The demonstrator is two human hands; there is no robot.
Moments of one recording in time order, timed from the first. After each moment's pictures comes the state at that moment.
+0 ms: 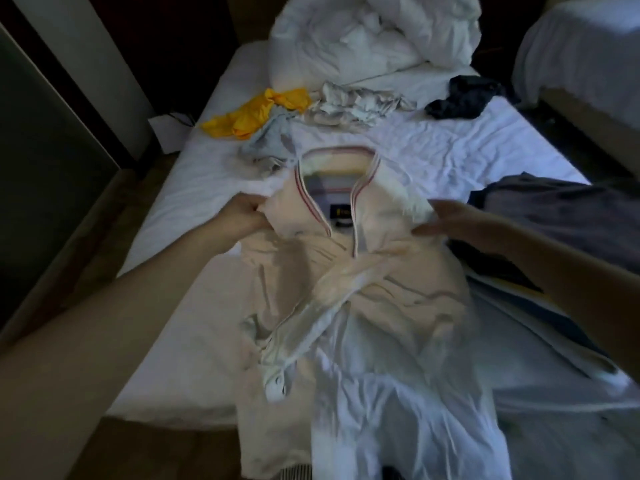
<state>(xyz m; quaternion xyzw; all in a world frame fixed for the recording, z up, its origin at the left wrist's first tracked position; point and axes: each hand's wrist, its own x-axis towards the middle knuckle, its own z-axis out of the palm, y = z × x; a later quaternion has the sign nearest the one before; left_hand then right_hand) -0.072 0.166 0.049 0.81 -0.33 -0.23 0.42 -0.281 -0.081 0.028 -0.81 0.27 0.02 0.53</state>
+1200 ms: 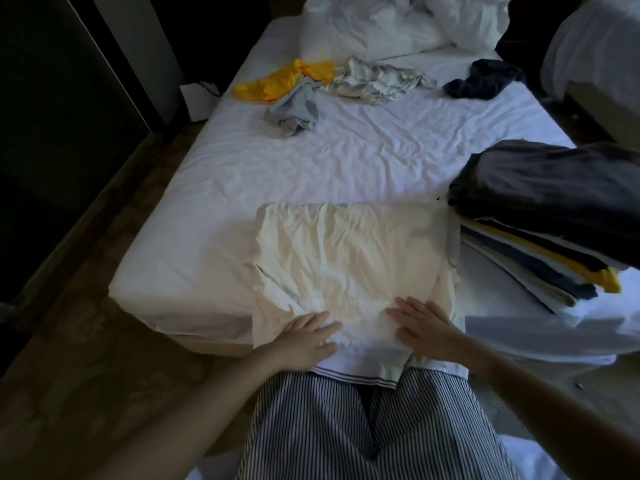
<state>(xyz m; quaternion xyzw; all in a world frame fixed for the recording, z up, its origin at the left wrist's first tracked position) -0.284 0.291 -0.129 0.81 -0.45 -0.37 0.05 -0.434 0.068 -0.127 -0.98 0.08 0.14 0.08</state>
